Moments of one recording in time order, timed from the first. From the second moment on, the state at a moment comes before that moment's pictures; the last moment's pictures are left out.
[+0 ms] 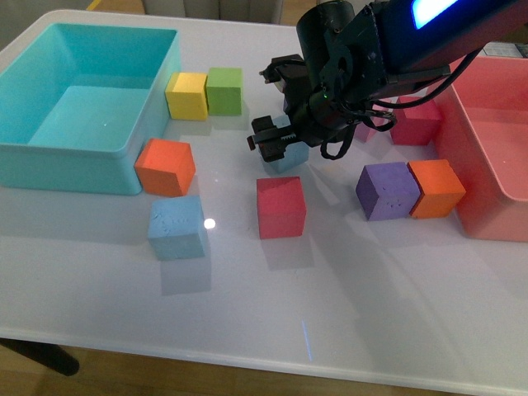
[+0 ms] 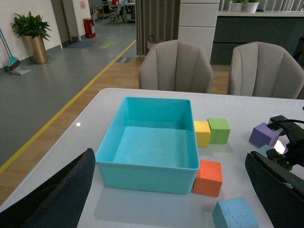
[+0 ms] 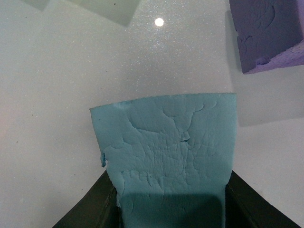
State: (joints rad) left arm 0.00 0.01 0.02 0.00 0.00 0.00; right arm 0.40 2.63 1.81 -0.06 -0.02 -0.08
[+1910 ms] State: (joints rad) left arm 0.00 0.01 0.02 0.00 0.00 0.00; right arm 0.00 0.75 0.02 0.71 0.00 -0.01
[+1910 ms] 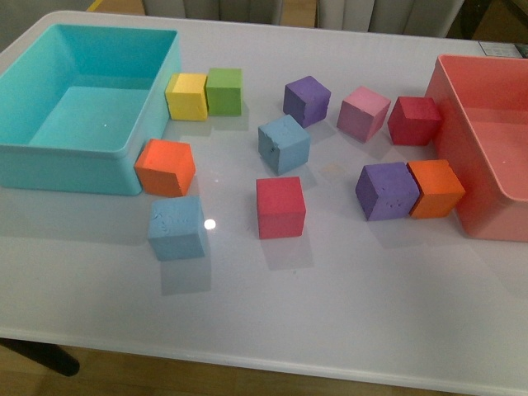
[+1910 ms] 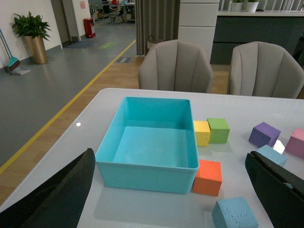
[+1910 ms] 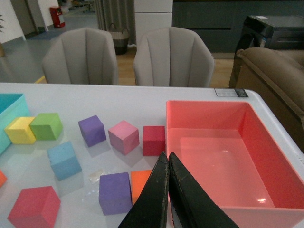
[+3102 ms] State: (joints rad) left arm 0.00 0.01 0.02 0.00 0.00 0.00; right arm 0.00 0.17 0.02 0.17 0.00 -0.01
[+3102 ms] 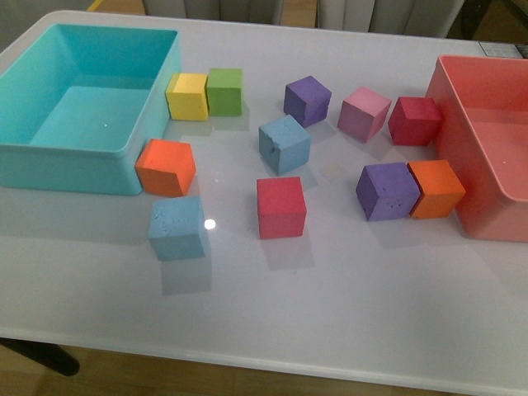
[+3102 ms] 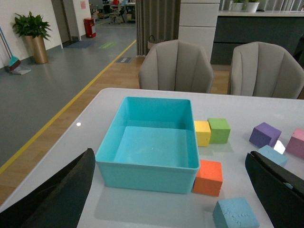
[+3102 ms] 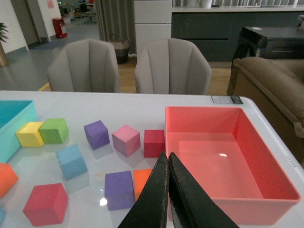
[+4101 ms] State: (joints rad) left arm -0.27 0.84 0.29 0.02 -0.44 -0.02; right arm 0.00 0.00 0.02 0.00 0.00 -0.01
